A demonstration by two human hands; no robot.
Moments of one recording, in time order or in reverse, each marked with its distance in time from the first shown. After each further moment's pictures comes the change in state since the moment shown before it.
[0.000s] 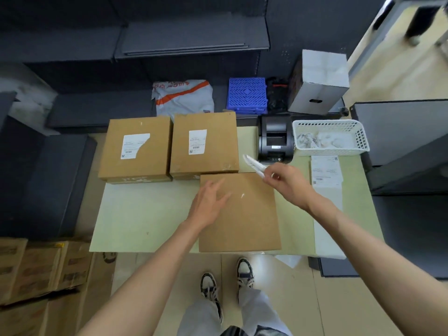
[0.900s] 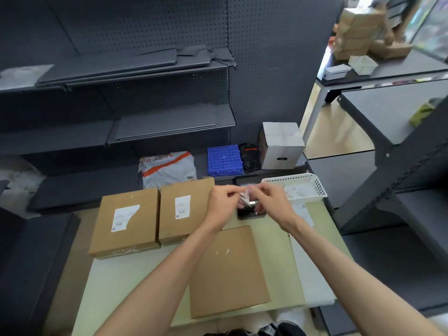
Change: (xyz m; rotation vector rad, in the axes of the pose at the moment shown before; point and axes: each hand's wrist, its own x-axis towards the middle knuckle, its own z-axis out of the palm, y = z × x) left_hand 0.029 0.165 -0.064 -0.588 0.141 0.300; right_hand -0.004 -0.082 -0.090 0.655 0.349 0.214
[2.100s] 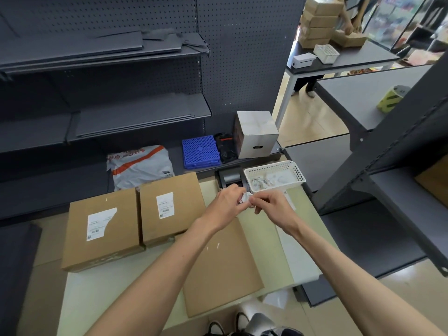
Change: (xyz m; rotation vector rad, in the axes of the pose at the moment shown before) left_hand 0.019 -0.029 0.010 0.551 -0.414 0.389; right_hand -0.019 0.036 -0.016 -0.159 -0.017 0.014
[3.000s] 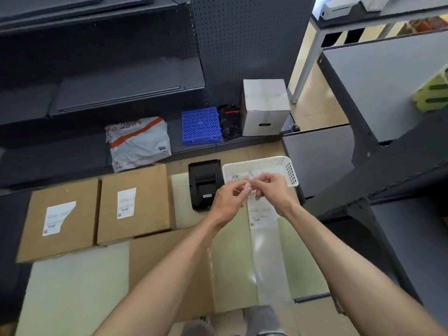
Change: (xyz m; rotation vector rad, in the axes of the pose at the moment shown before) left_hand 0.148 0.034 0.122 -0.529 0.156 -0.462; right_hand 0.146 0.100 -0.128 0.222 0.035 0.289
